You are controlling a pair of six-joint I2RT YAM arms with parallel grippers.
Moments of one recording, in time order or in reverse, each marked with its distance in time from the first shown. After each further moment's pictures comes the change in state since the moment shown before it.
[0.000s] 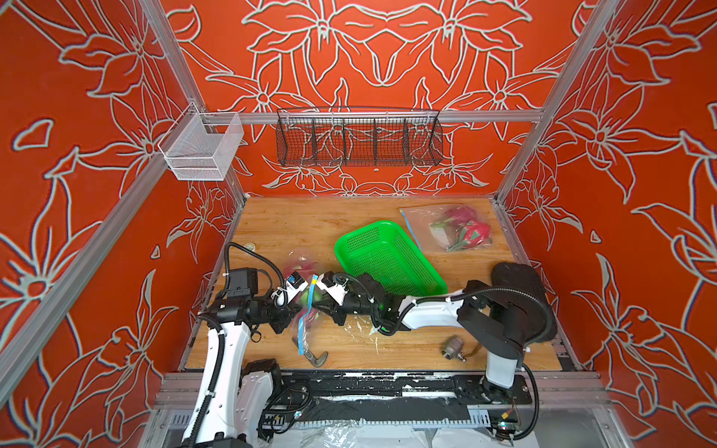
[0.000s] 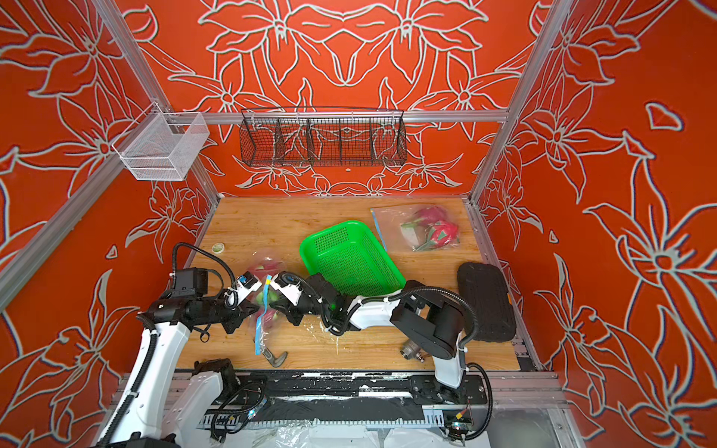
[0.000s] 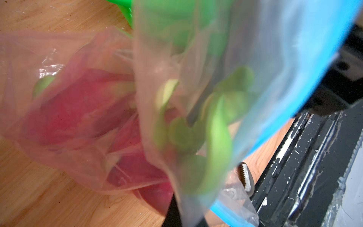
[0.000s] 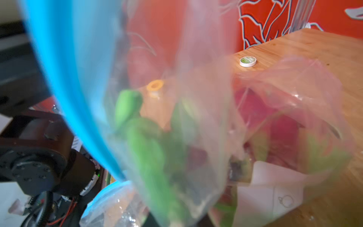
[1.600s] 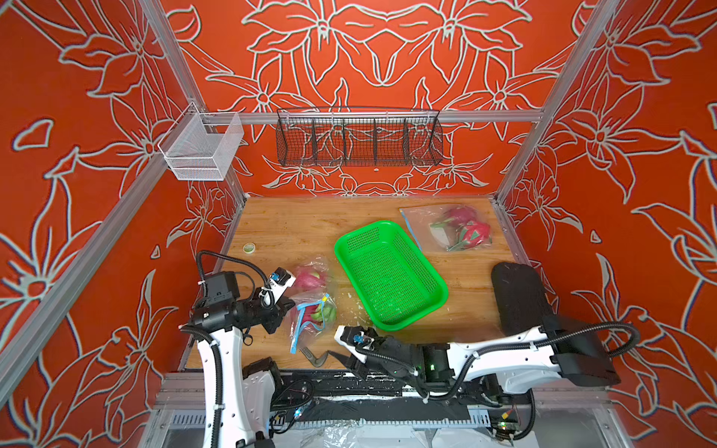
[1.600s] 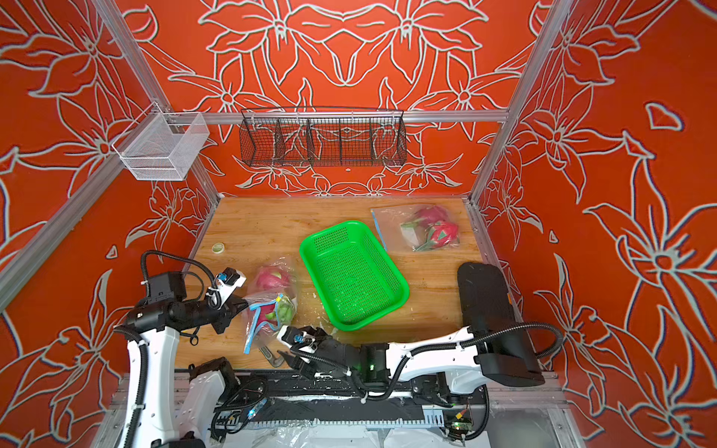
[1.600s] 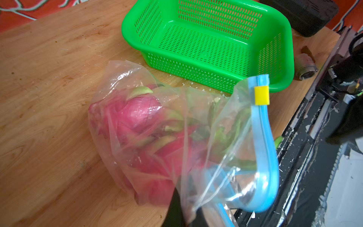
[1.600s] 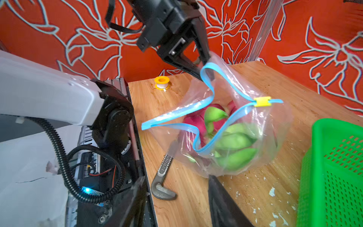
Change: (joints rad) left arm 0.217 -0.026 0.095 -0.145 0.214 0.107; right arm 0.445 -0.457 -0.248 -0.225 0.695 -0.066
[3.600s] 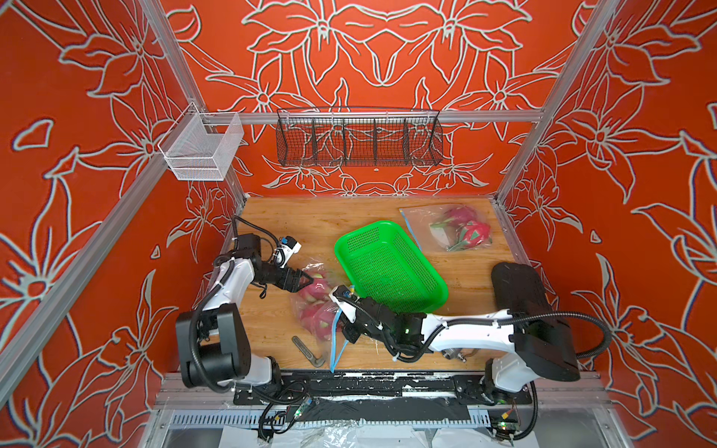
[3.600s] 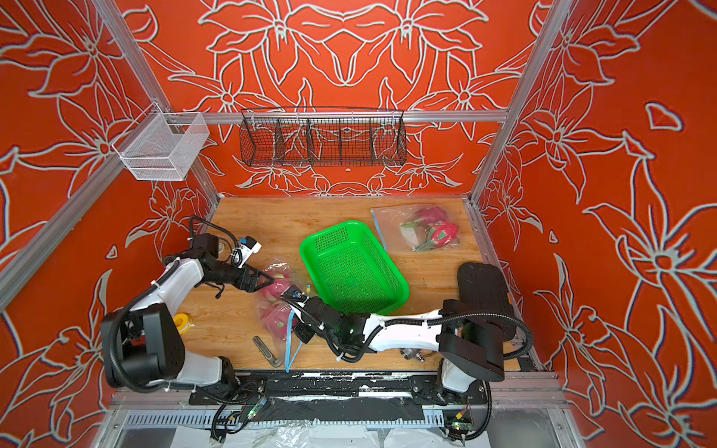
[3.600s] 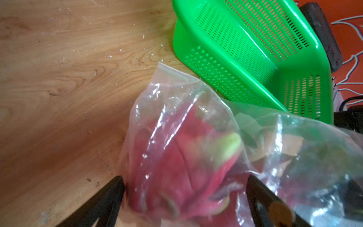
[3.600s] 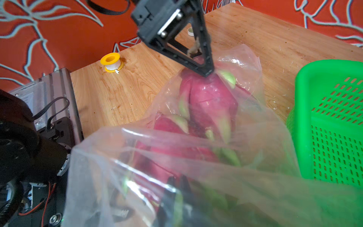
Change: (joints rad) left arm -0.191 0.692 0.143 0.431 -0.071 -0.401; right arm -0.265 0.181 0.147 -0.167 -0.156 0.142
